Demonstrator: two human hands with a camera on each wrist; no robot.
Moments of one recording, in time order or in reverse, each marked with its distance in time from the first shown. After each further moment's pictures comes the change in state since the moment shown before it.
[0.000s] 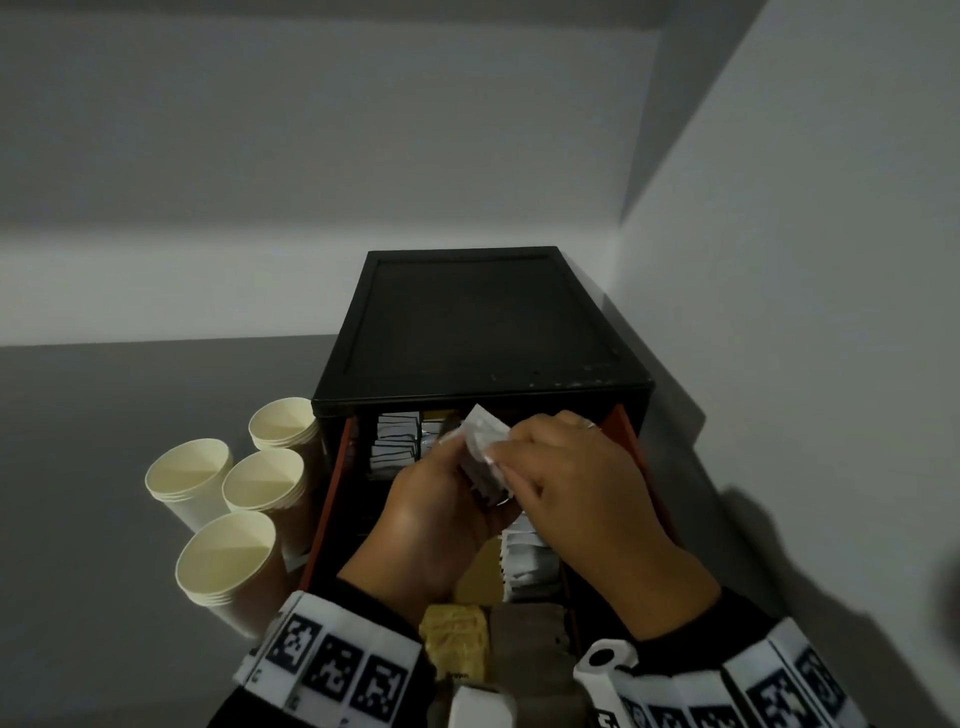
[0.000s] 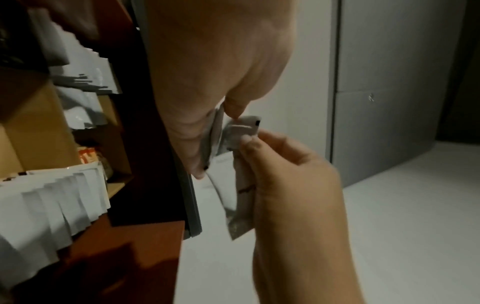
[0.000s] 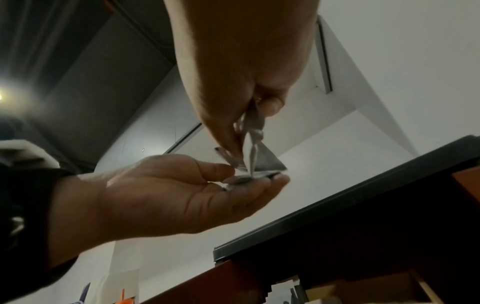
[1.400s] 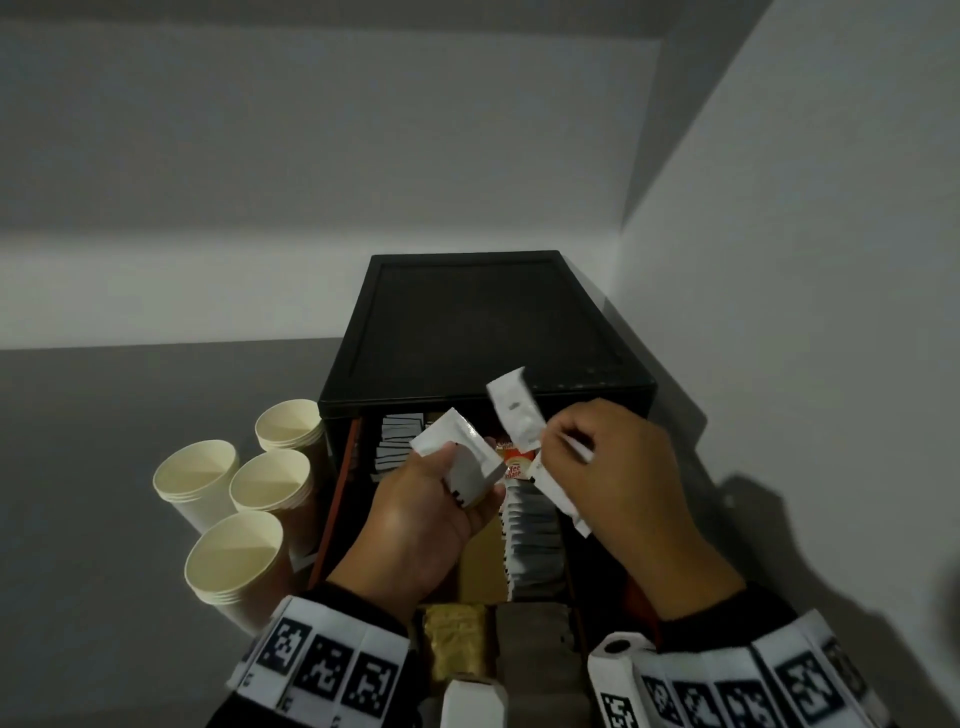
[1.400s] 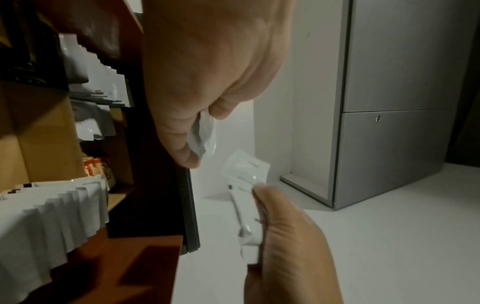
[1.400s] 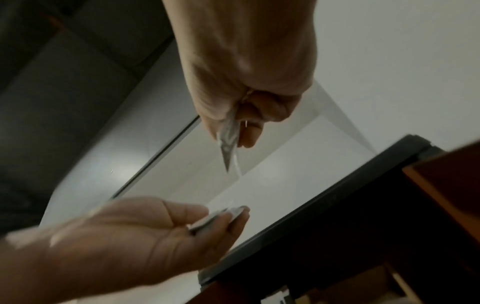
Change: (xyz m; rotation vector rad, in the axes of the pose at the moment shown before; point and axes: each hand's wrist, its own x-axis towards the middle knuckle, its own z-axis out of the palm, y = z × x) left_hand 0.000 0.005 -0.011 -0.167 0.100 0.028; right_hand -0.003 0.017 -0.004 0.224 0.130 0.330
